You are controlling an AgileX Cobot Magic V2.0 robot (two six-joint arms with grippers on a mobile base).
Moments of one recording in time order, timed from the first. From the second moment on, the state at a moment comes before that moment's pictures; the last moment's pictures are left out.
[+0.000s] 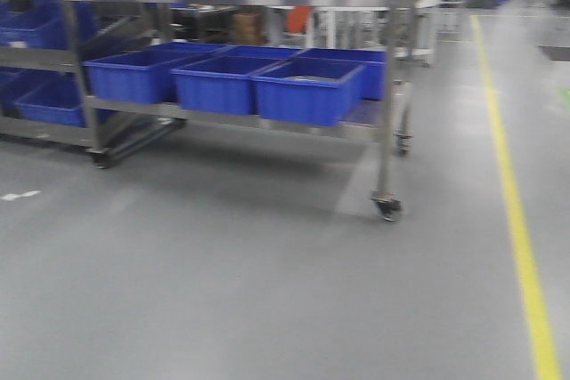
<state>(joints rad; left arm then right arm) -0.06 -0.01 0.01 0.10 -0.01 -0.20 0.17 0.50 -0.56 0.01 0.26 -0.01</state>
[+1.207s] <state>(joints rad) -0.06 -0.01 0.01 0.10 -0.01 -0.20 0.17 0.50 -0.56 0.01 0.26 -0.01</state>
